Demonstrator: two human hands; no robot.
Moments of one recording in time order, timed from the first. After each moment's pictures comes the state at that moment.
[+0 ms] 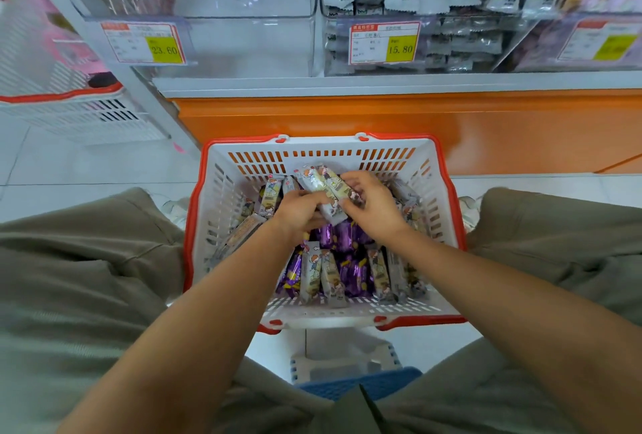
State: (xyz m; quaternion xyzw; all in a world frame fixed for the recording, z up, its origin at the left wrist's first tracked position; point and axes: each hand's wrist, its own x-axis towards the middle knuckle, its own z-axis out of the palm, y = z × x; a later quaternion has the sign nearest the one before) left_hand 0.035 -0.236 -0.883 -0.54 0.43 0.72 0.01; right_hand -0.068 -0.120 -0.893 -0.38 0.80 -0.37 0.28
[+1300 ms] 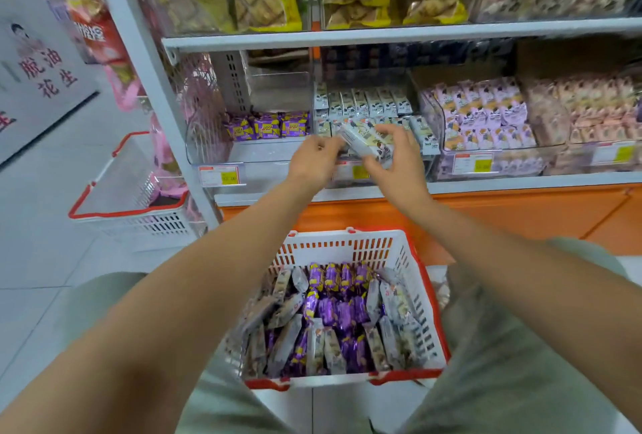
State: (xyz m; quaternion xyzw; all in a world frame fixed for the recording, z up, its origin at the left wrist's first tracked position) left_hand -0.009 -0.235 -0.630 -0.36 0.76 0.51 -0.20; right_hand -0.114 -0.122 -0.665 -0.40 0.78 -0.47 -0.05
